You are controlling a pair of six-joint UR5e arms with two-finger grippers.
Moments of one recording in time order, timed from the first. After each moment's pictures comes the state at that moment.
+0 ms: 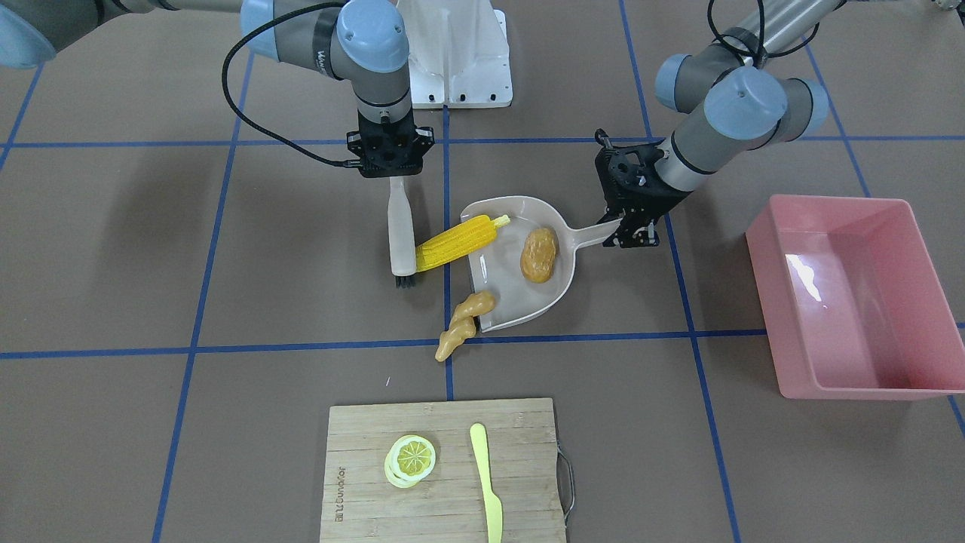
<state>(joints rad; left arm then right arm) -0.72 -1.89 -1.70 -2.08 -2.17 0.25 0.40 -0.94 1.78 -1.73 1.96 1.19</state>
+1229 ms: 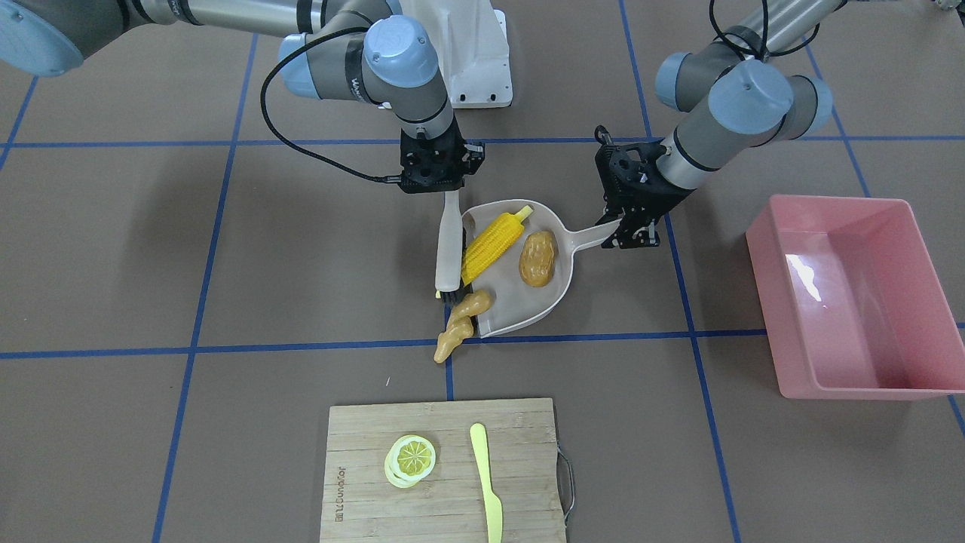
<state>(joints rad) -0.74 -1.90 -1.71 -2.09 -2.17 0.25 0.41 -0.83 1.60 -1.41 1.99 1.41</state>
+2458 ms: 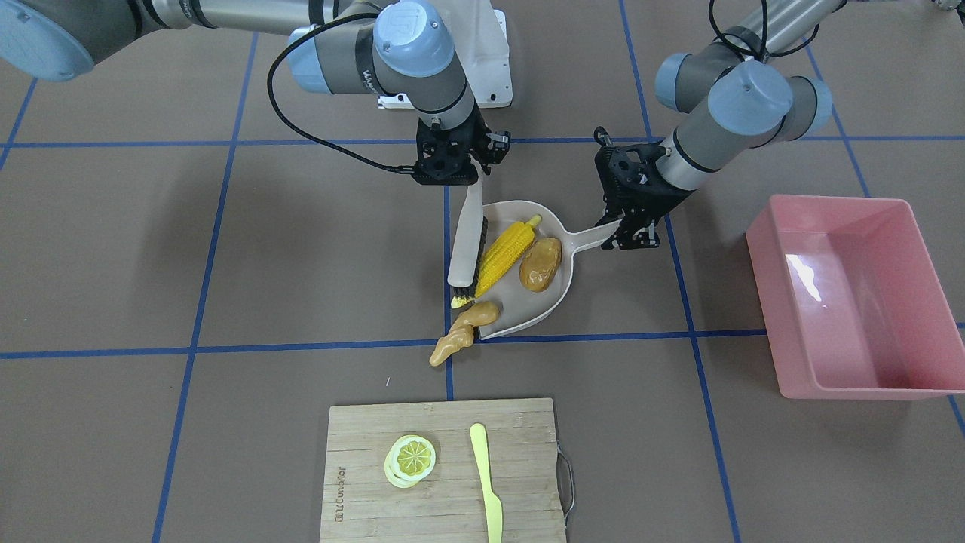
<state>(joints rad) -0.74 -1.91 -1.71 -2.09 -2.17 0.24 0.46 -0.78 1.62 -1.47 2.10 1.52</state>
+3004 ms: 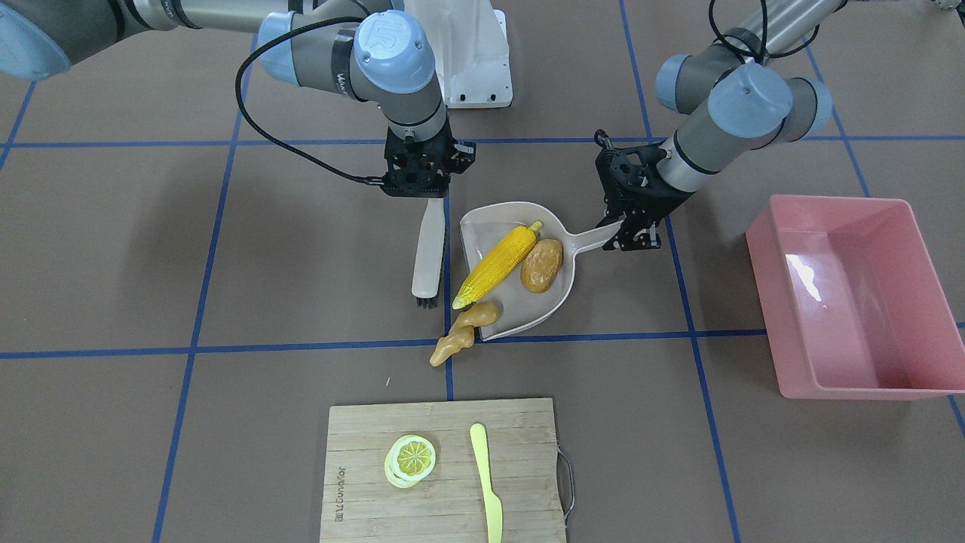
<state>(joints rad) -0.74 -1.91 -1.70 -2.08 -2.17 0.23 0.51 -0.80 1.67 -1.72 2.11 1.28</state>
